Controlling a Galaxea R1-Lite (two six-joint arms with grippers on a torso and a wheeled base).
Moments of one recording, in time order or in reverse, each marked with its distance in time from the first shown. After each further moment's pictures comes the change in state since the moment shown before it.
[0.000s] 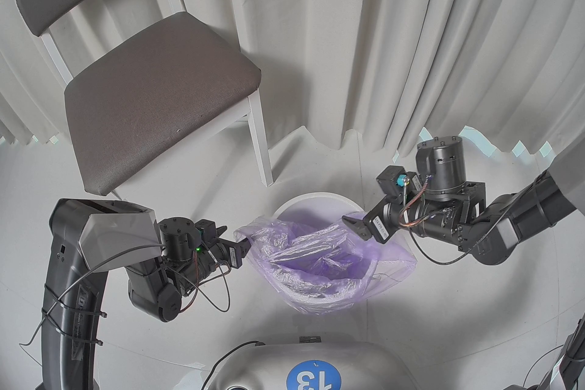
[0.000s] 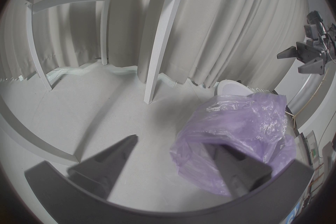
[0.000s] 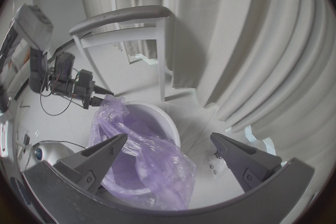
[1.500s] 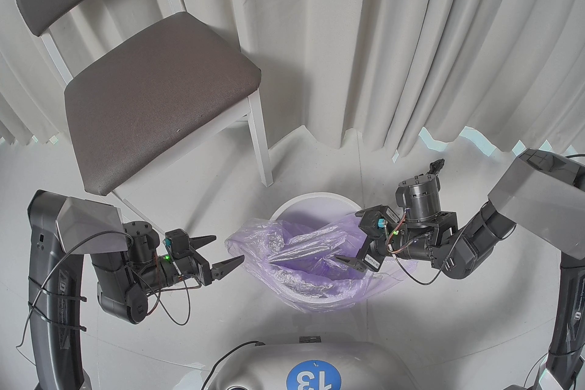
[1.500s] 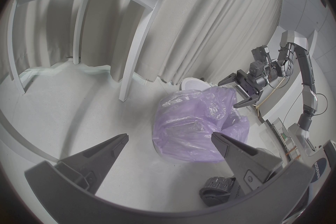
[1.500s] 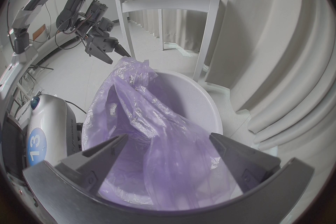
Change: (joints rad) left arm 0.170 -0.034 0.173 -0.107 -0.501 0.103; right arm -0.085 0.246 -0.011 -0.141 0.272 -0.261
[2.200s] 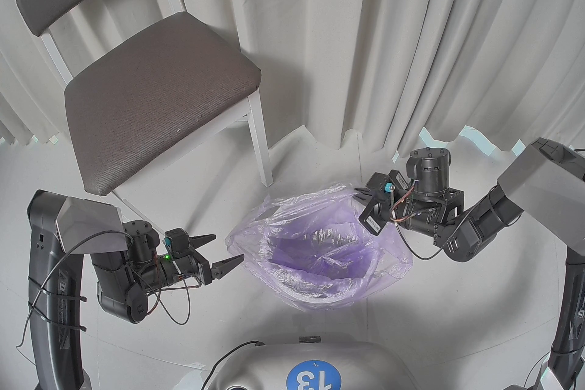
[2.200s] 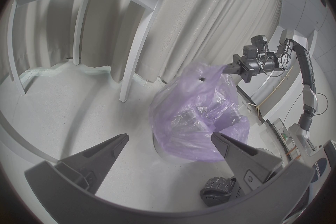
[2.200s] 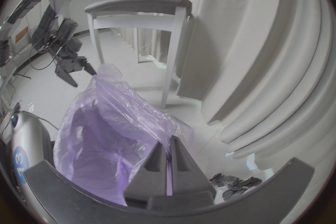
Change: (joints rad) left arm -0.003 -0.001 -0.002 0.000 0.001 0.000; right arm -0.029 -0.025 -0.095 -0.117 -0.106 0.063
